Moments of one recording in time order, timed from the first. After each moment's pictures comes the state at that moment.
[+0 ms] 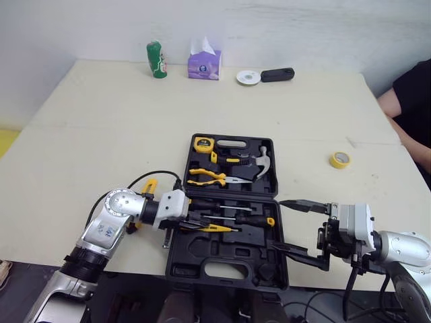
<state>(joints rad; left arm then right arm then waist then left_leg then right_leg) -0.37 0.62 -0.26 0.03 -0.21 0.06 -1.23 0.17 -0.72 -0.20 -0.53 0.58 0.15 1.10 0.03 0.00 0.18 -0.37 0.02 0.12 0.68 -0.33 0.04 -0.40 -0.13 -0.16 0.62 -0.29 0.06</state>
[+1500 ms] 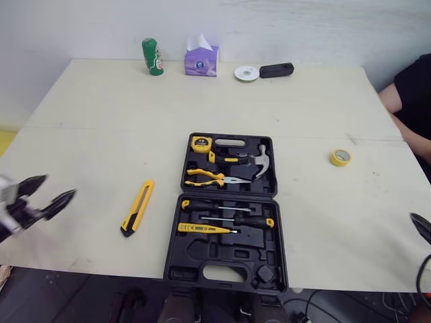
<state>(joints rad) 0.02 0.83 0.66 0.18 -0.45 0.23 -0.89 0.17 -0.82 -0.75 0.48 0.38 -0.44 1.01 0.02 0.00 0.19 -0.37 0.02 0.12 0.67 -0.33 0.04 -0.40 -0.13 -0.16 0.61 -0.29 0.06</state>
